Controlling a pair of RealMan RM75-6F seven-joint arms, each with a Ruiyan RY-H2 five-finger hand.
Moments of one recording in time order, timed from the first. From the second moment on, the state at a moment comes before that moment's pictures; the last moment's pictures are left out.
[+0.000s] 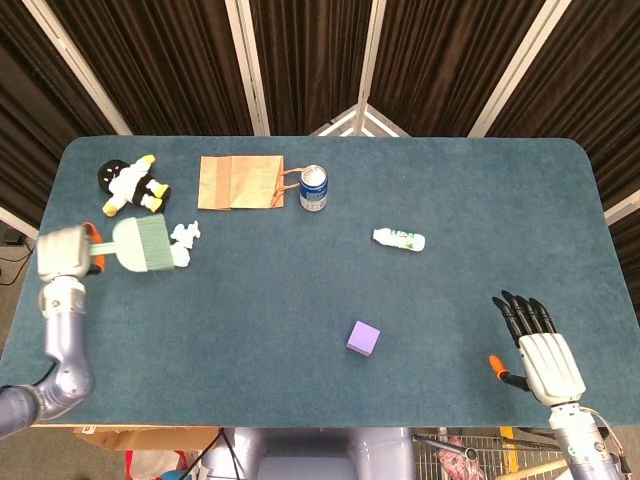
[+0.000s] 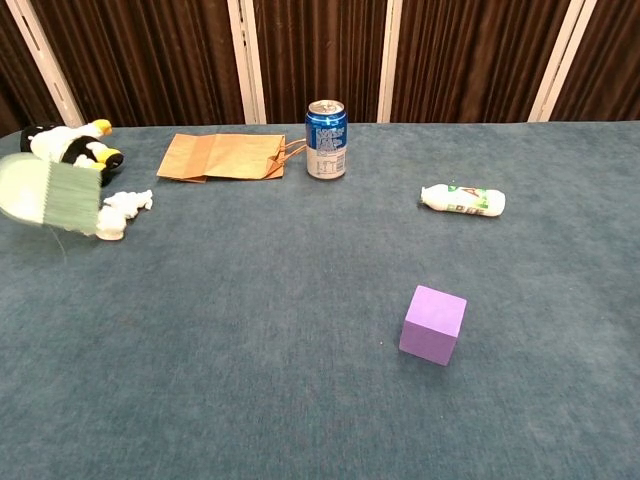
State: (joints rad) left arm -0.65 -1.35 -0.24 -1.41 0.53 1.16 0.59; right arm 0.14 -1.16 0.00 -1.68 -1.57 1.39 -0.03
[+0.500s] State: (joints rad) left arm -0.55 -1.18 -0.28 -1.71 0.71 1.23 0.39; right arm 0.14 -1.17 0.00 -1.68 -1.57 1.39 -0.04
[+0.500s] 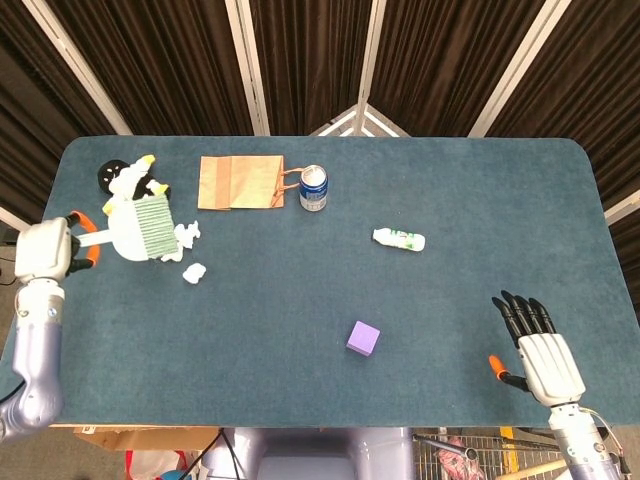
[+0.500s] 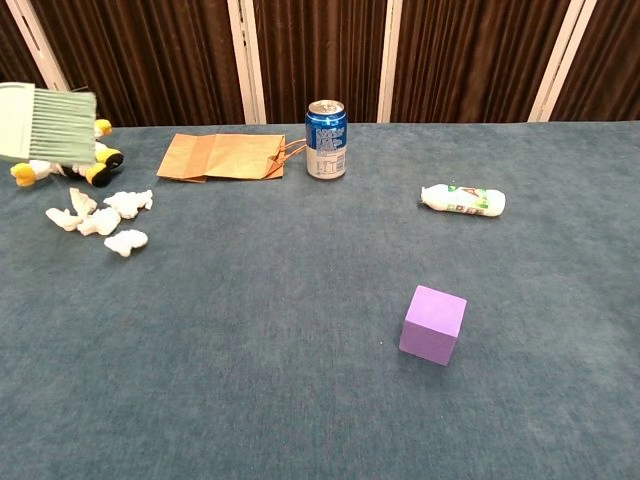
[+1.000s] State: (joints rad) left arm -0.43 -1.28 -0.03 -1.95 1.03 1.30 0.43; right arm 0.14 -1.17 0.00 -1.68 -1.56 1.40 -0.05
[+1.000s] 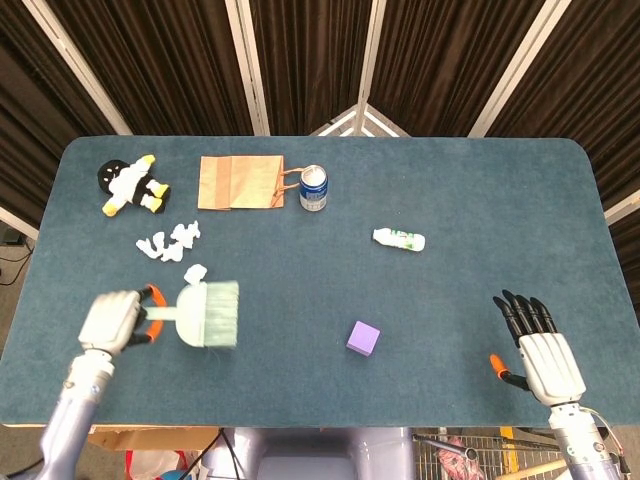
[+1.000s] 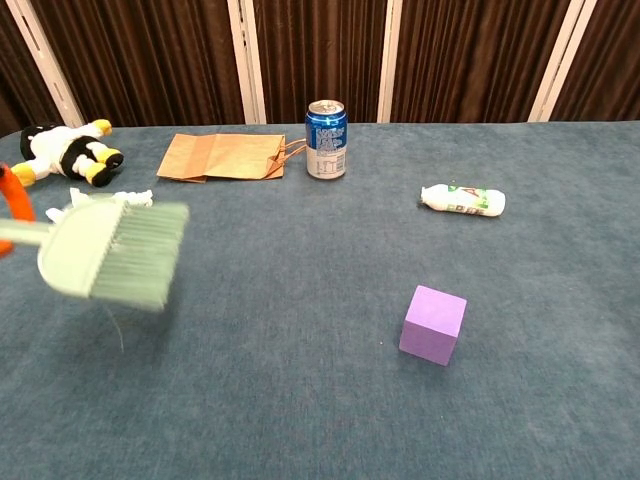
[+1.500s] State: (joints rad) left arm -0.36 -1.19 0.06 -2.02 1.08 1.32 0.45; right arm 0.14 -1.17 0.00 -1.67 -1.57 1.39 -0.04
